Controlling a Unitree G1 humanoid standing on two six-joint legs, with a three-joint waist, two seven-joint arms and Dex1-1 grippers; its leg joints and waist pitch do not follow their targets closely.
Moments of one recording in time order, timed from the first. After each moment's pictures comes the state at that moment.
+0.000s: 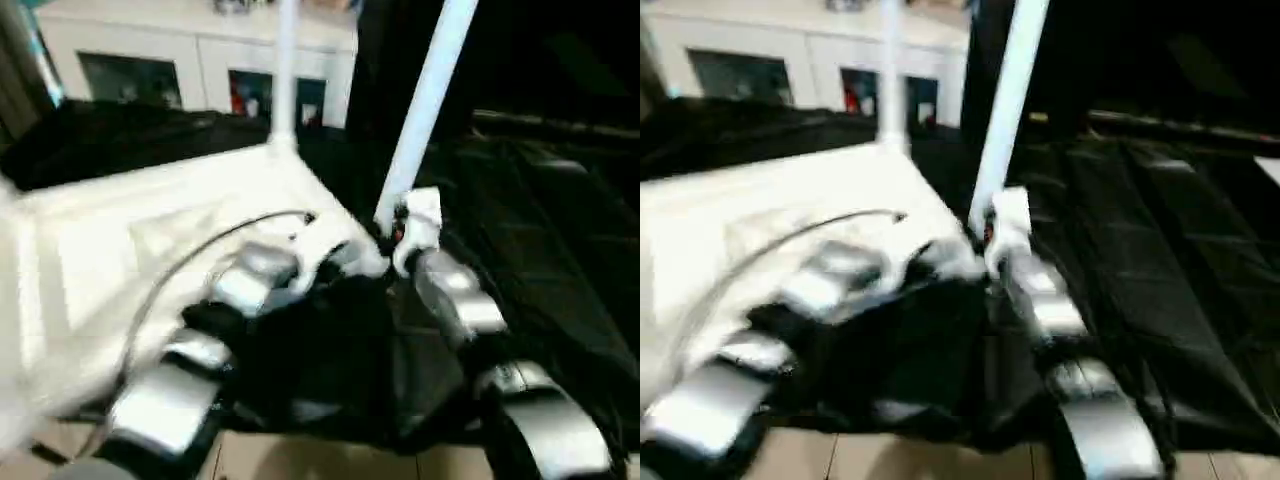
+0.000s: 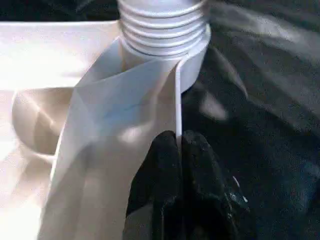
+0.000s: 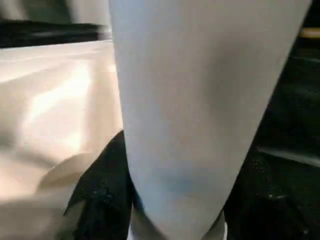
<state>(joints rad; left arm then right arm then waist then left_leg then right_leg) -0.83 0.05 -0.23 0.91 0.15 0.31 -0.70 -0.72 -0.06 0.01 0.93 0.18 -0.01 0.15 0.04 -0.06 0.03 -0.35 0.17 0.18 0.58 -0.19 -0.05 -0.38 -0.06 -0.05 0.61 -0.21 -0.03</state>
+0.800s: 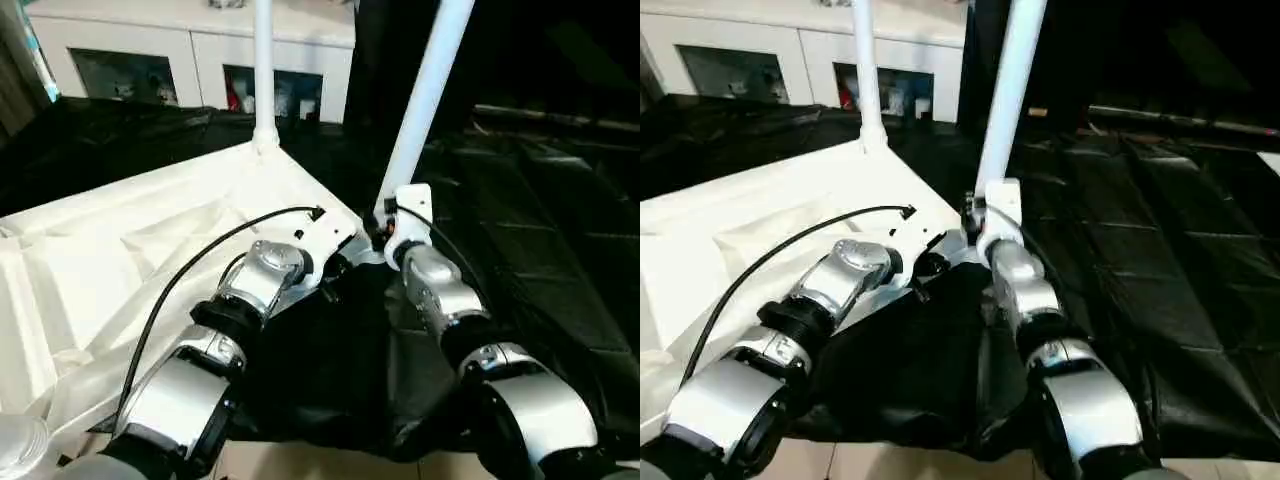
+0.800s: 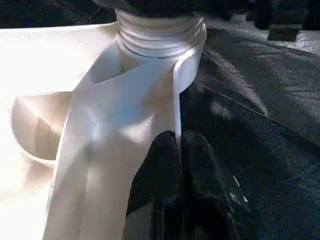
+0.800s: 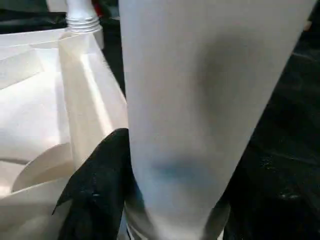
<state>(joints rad) -0.85 0.06 -0.22 0.94 0.15 0.28 -0.65 -0.80 -0.03 -0.02 1.12 0.11 -0.13 0.17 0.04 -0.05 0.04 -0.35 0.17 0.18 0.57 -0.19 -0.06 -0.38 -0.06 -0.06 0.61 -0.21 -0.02</state>
